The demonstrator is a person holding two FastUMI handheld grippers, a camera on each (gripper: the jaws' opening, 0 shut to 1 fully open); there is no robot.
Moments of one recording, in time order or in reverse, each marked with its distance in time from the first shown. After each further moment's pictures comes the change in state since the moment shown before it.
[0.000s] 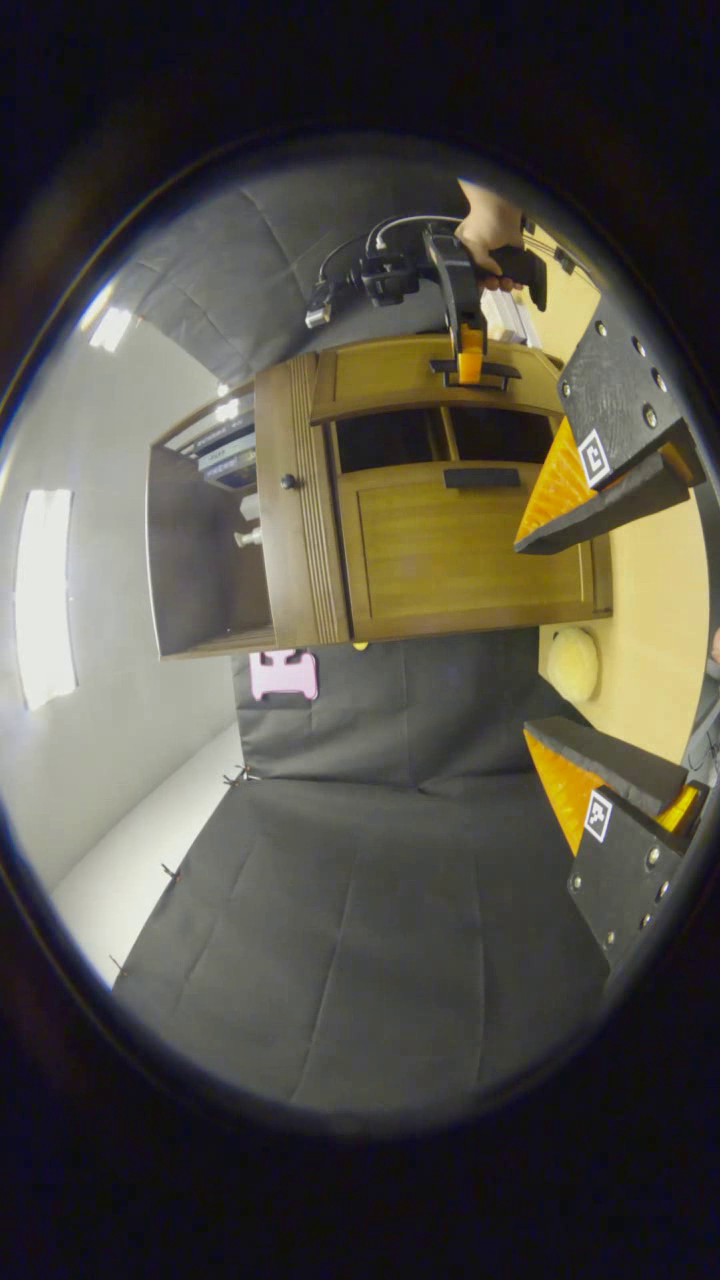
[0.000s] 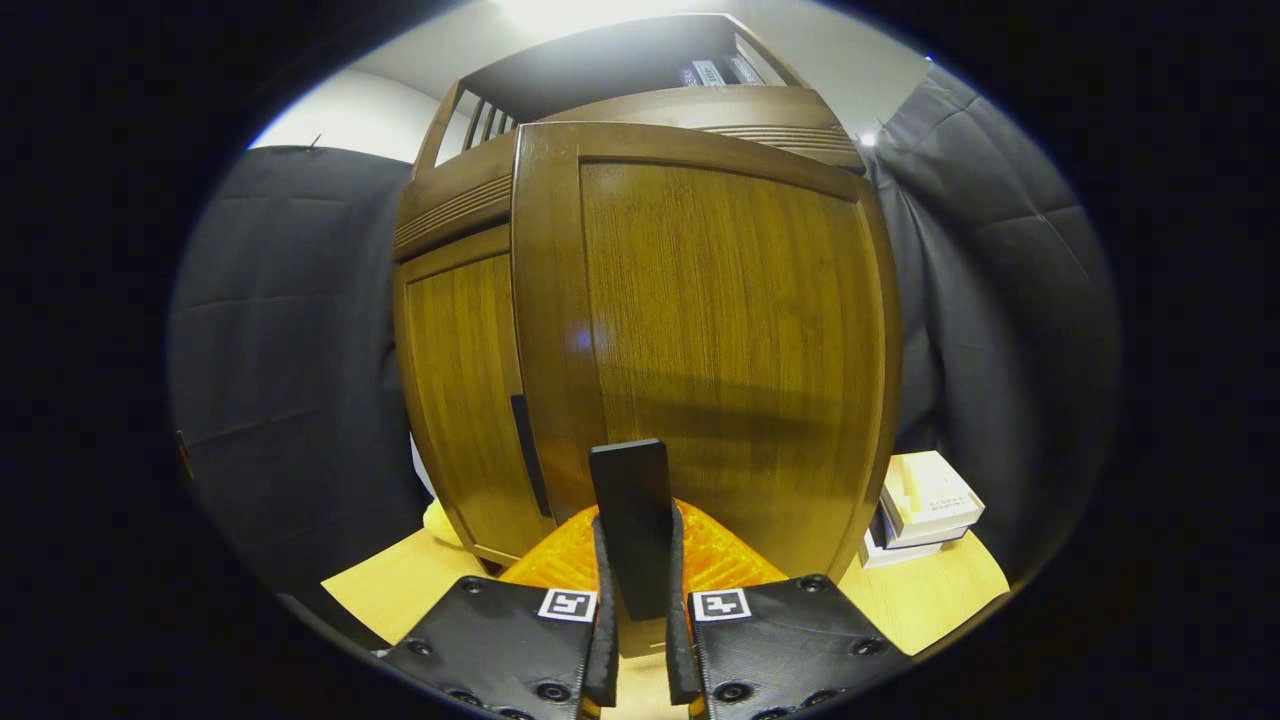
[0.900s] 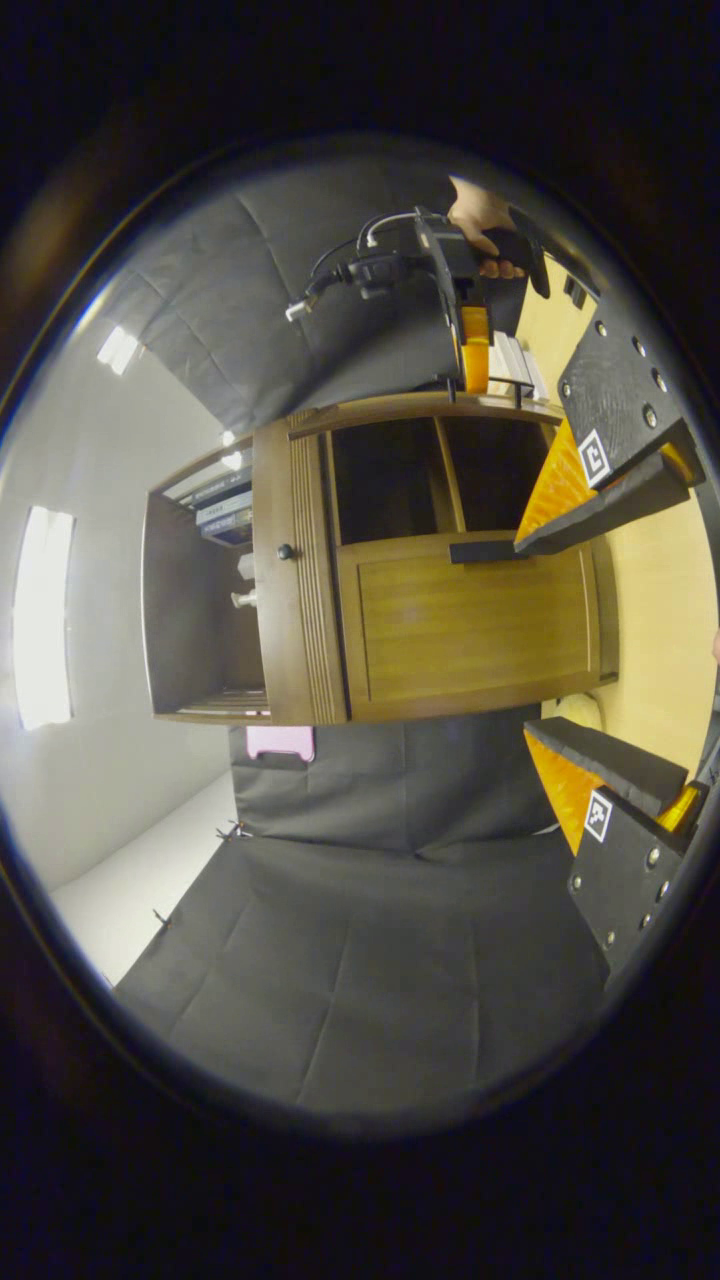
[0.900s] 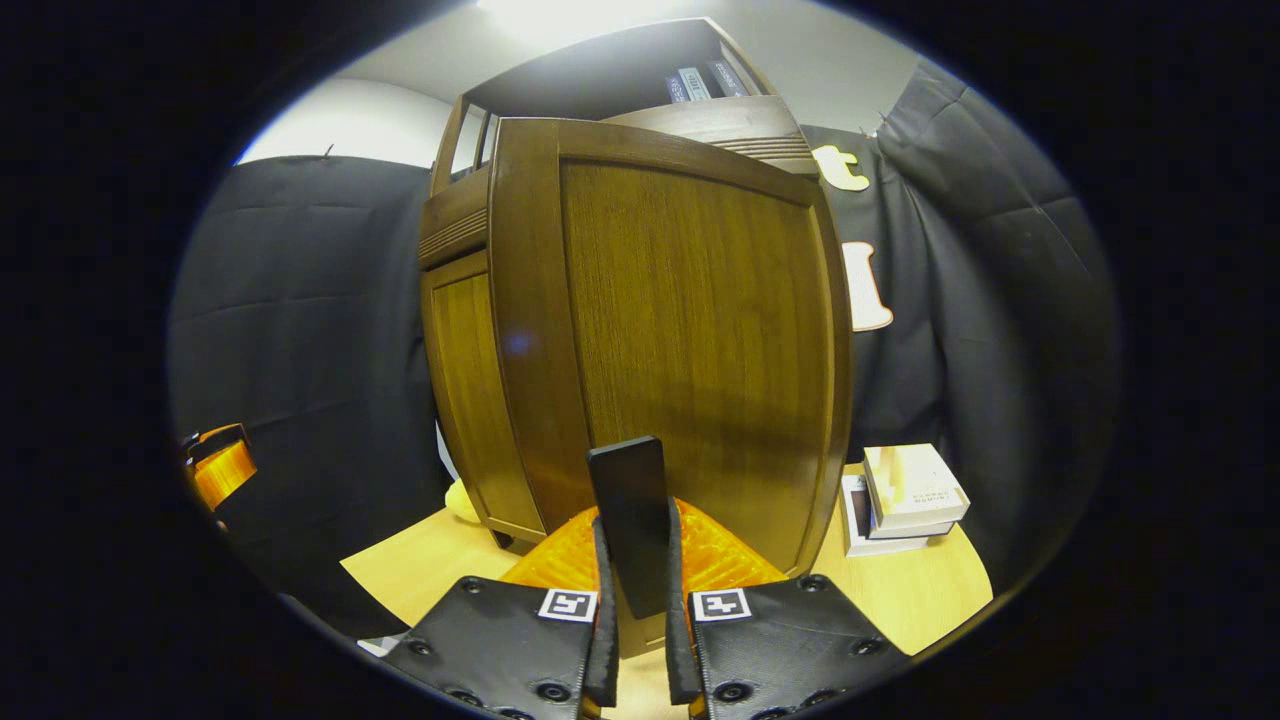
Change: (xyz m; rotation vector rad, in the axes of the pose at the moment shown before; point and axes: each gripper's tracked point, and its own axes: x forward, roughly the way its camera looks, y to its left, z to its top) left arm -0.001 -0.018 0.003 -0.004 0.005 -0.169; right arm -0.058 -0.038 -0.005 0.002 0.028 0.067
